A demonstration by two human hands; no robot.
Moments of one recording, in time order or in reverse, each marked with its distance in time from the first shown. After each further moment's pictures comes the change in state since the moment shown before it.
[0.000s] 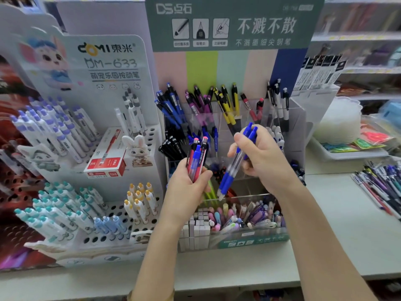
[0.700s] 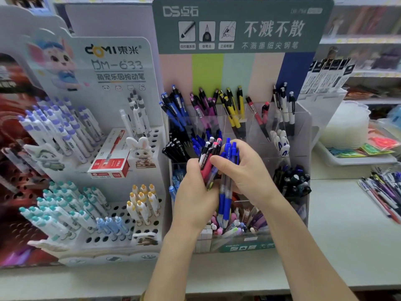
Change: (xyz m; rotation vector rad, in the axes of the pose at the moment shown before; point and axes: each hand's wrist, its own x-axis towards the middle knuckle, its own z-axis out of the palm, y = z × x) left_hand -0.004 0.005 0.016 0.248 0.073 0.071; right_hand -0.002 0.019 0.026 -0.133 -0.053 -0.105
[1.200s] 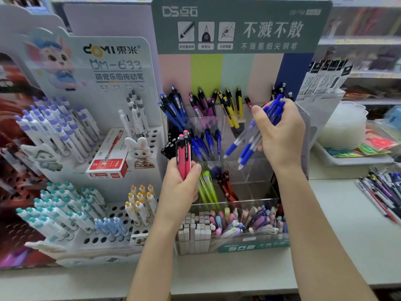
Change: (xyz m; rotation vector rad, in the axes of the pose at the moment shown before) left_hand 0.008 -0.005 -0.023 -0.419 -0.004 -0.085; right_hand 0.043 -0.013 -0.044 -0.242 0.587 -0.284
